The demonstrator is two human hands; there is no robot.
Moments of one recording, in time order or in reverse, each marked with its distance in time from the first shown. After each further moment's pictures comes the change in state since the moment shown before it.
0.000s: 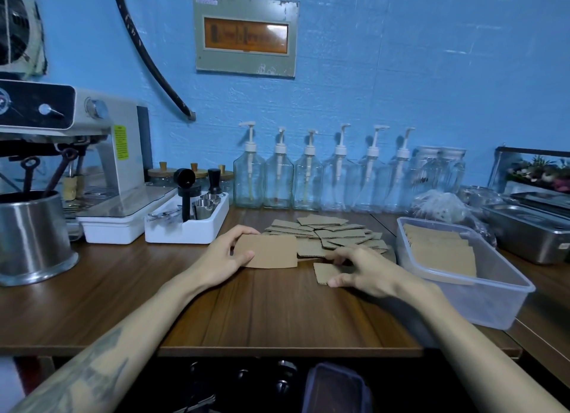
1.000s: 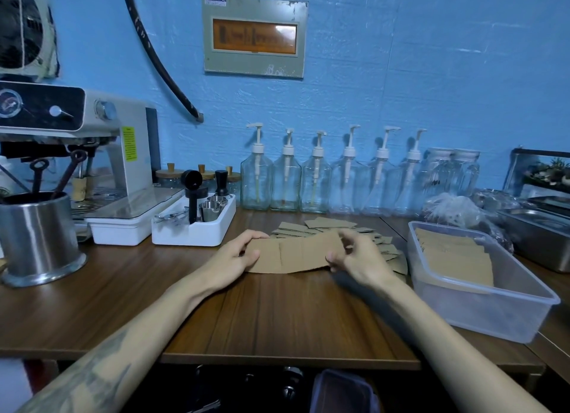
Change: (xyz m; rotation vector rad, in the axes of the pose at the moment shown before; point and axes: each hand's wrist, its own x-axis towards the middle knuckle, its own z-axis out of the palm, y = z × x) left_hand 0.007 -0.012 0.002 -0.079 -0.072 -0.052; right_hand 0.026 -0.026 0.012 0.703 0.304 0.095
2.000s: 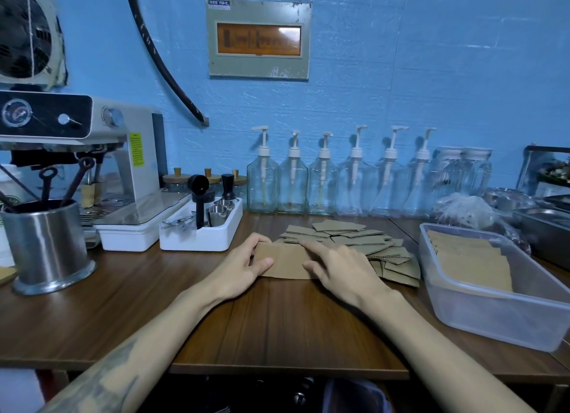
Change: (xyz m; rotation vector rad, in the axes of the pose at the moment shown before) left_hand 0.002 -0.004 0.001 0.120 0.012 0.069; right_hand 0.004 -0.003 0.036 -0.847 0.014 -0.477
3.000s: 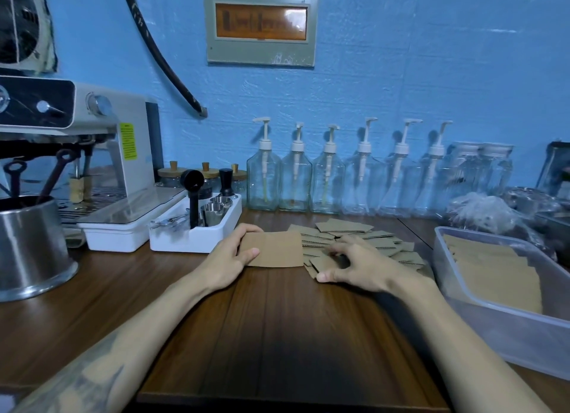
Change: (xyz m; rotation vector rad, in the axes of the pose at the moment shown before) left_hand 0.030 -0.029 -0.015 0.048 0.083 -0.060; right_hand 0.030 0.057 0.001 0.233 -0.401 0.175
